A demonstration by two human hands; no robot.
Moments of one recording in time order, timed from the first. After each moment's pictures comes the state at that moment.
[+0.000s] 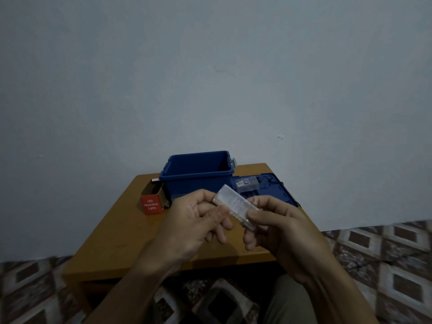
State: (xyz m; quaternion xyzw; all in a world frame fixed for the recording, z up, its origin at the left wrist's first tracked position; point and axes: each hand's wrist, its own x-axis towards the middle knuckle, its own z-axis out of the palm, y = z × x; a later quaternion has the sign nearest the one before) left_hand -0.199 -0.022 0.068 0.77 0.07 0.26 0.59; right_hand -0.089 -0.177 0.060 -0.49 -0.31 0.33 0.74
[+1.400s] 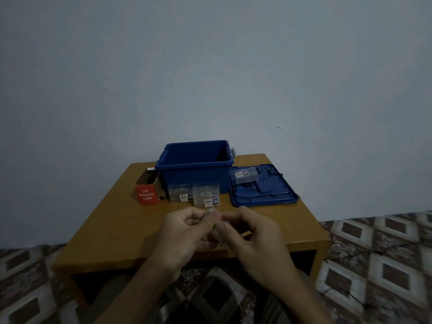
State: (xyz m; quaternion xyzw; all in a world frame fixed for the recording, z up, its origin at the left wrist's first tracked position) left_hand -0.196 -0.004 0.022 0.68 0.22 0.24 0.65; right_hand -0.106 -0.141 0.015 -0.69 -0.44 0.04 0.57
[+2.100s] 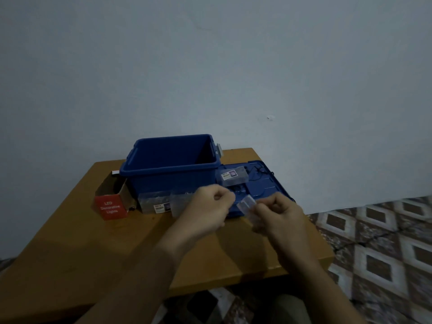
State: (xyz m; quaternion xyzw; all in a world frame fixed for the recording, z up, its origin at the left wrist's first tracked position) left_hand -0.071 0.027 0.037 0.83 0.22 0.11 0.51; right_hand 0.010 -0.106 -0.008 -0.73 -0.17 0.06 0.66
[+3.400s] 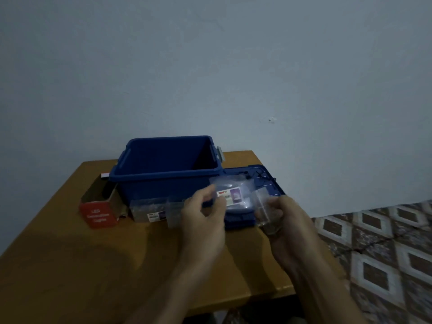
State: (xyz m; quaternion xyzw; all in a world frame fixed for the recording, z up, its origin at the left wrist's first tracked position) left_hand -0.055 0.031 0.004 0.69 0.25 0.33 0.60; right_hand 0.040 -0.085 -0.005 -0.54 -0.07 0.20 0.82
